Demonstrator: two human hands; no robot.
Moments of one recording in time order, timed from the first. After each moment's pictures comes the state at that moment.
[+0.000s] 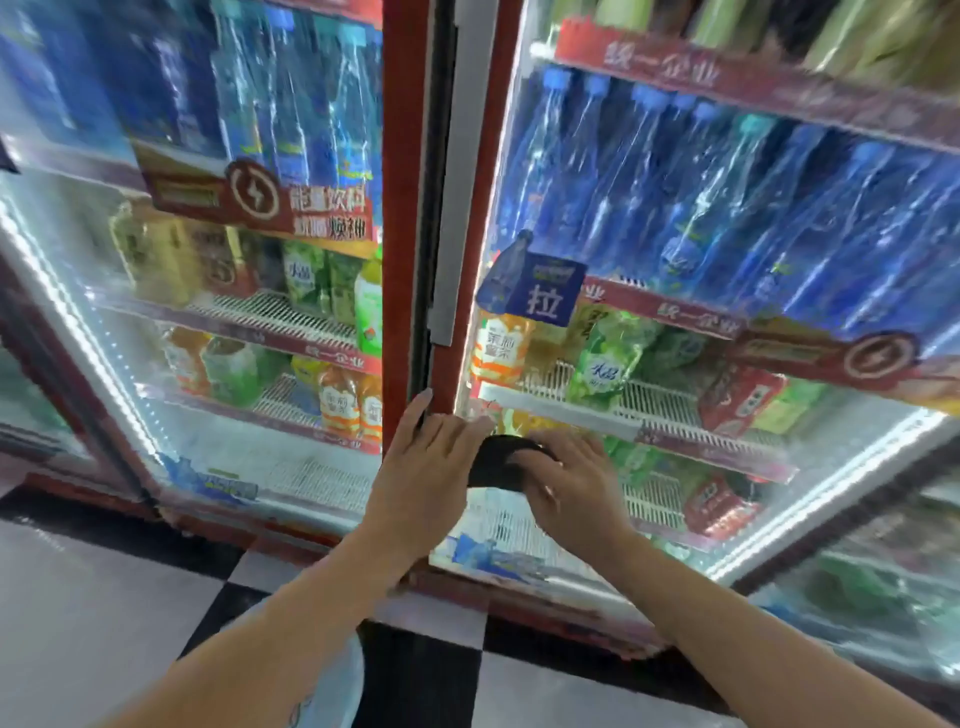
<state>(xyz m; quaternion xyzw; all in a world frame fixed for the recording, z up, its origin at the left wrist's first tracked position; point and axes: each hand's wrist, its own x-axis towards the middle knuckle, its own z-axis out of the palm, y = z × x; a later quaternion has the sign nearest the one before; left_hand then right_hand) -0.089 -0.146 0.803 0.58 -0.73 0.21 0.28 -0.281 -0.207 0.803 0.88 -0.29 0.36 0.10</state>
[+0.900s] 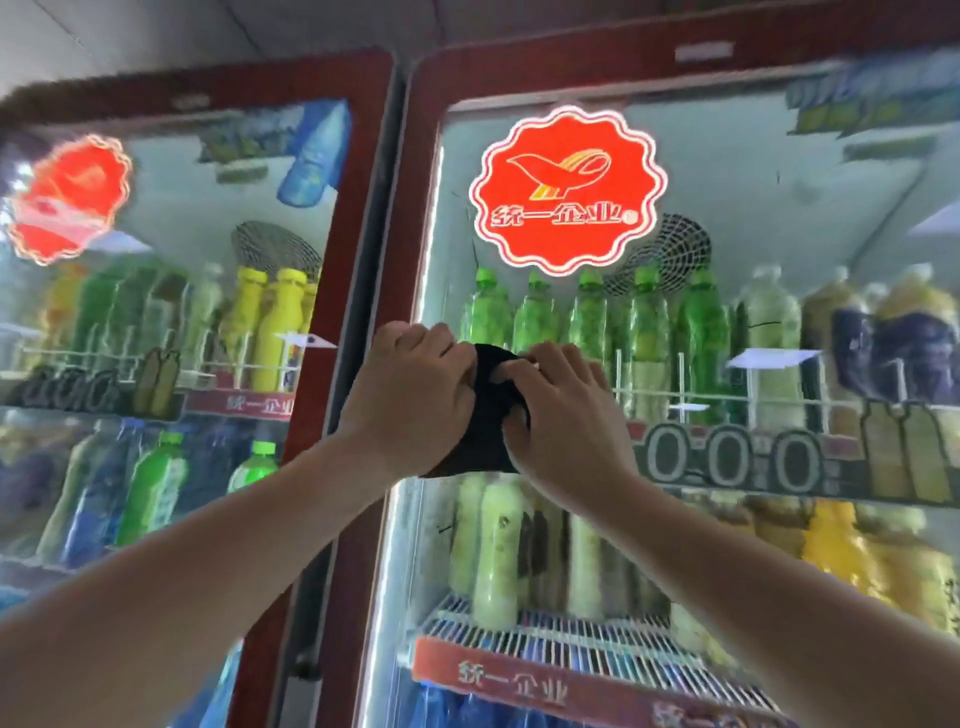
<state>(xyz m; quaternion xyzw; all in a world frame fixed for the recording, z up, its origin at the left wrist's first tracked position) -0.117 -0.314 1.346 0.45 -0.57 0.57 0.38 -0.279 -0.361 1.335 0.72 -0.22 0.53 0.39</state>
